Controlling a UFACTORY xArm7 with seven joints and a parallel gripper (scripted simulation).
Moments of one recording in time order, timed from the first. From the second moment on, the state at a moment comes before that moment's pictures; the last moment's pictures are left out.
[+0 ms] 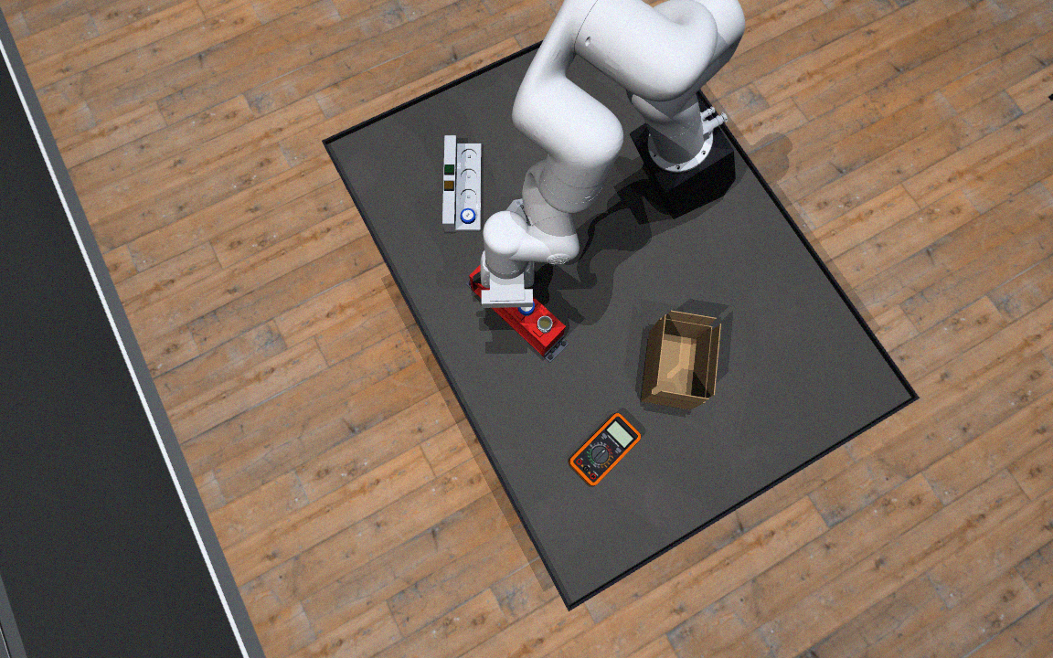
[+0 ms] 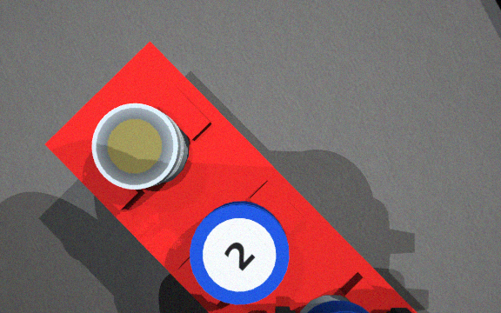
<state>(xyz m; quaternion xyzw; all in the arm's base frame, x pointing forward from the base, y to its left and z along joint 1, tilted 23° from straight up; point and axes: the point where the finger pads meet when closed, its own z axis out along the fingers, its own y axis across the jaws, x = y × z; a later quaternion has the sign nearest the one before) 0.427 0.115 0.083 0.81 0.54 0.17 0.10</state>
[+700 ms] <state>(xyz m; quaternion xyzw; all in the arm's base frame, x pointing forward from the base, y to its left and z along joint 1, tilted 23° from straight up) 0.427 0.115 0.084 0.68 0.70 0.14 0.14</state>
